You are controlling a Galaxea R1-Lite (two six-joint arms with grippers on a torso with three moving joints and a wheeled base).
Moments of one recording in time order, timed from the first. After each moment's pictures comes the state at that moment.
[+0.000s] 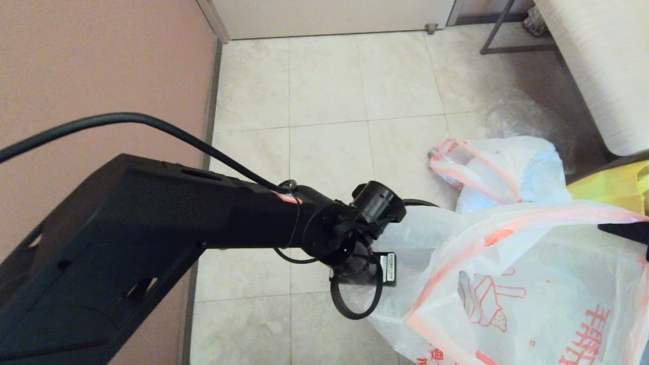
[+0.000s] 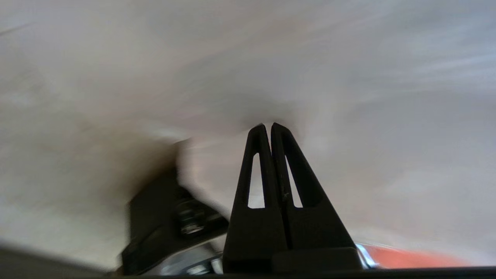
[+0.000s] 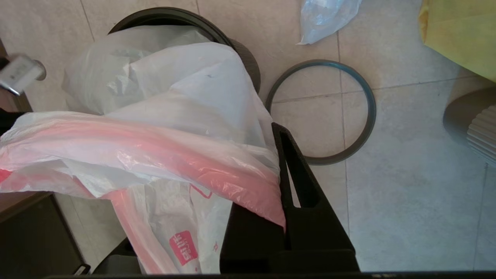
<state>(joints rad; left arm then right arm) -0.87 2.19 -1.67 0.47 0.10 -0.55 0.09 1.11 -0.88 0.20 0.06 0.21</state>
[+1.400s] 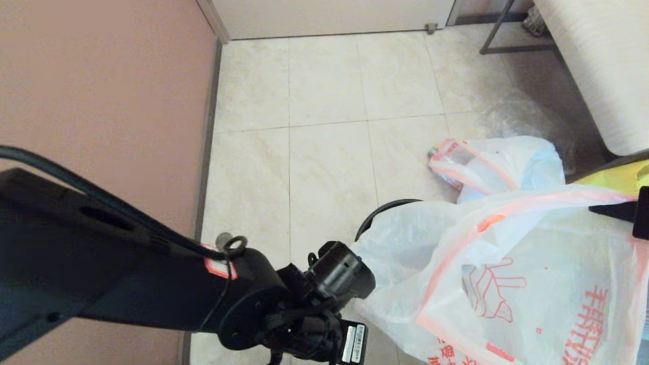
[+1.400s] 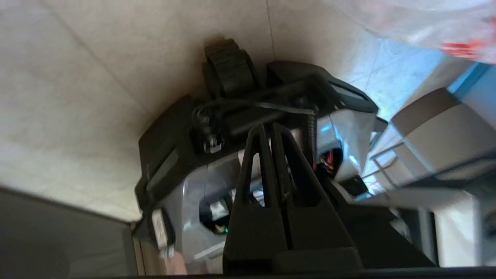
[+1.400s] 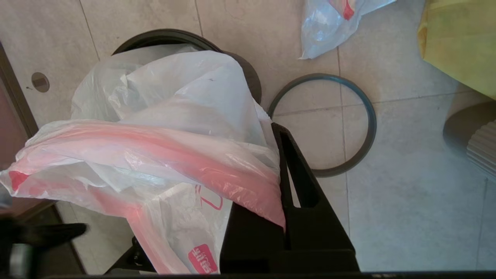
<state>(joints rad) -0.93 1.96 -1.05 0.20 0.06 -0.57 0.09 1.18 -0.96 0.20 0.06 0.21</state>
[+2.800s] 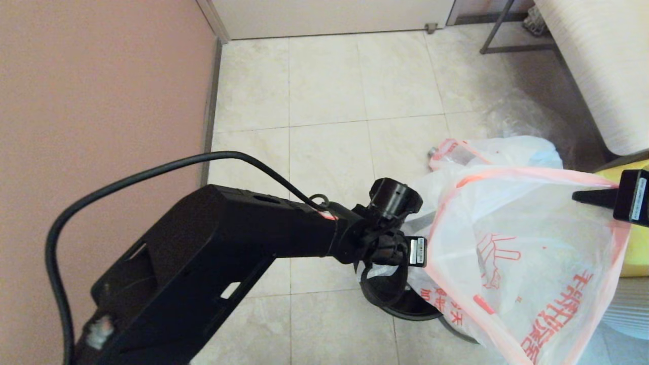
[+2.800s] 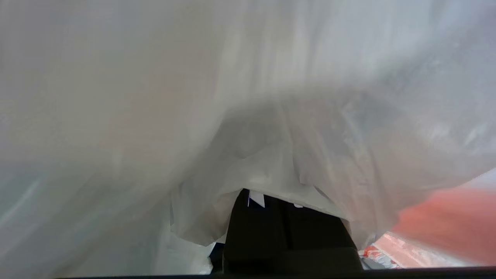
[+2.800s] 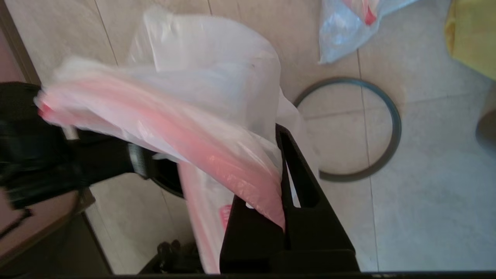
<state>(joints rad) -0.86 2.39 -1.84 0.17 0.01 -0.42 0.13 1.24 -1.01 0.18 0.06 0.29</state>
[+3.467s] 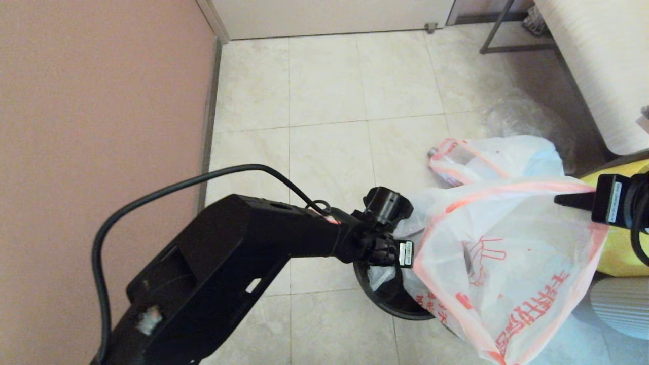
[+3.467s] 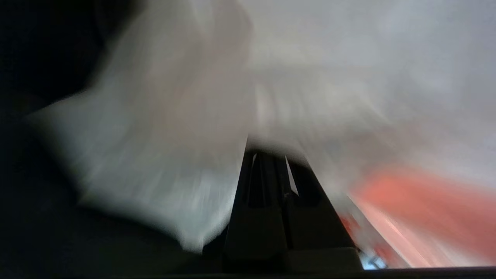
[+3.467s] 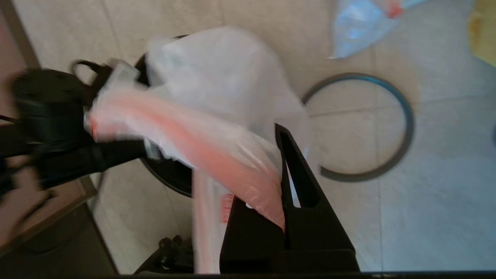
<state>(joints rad) -0.82 2.44 -1.86 0.19 0.06 -0.40 0.17 1.29 -1.00 0.14 0.06 0.29</state>
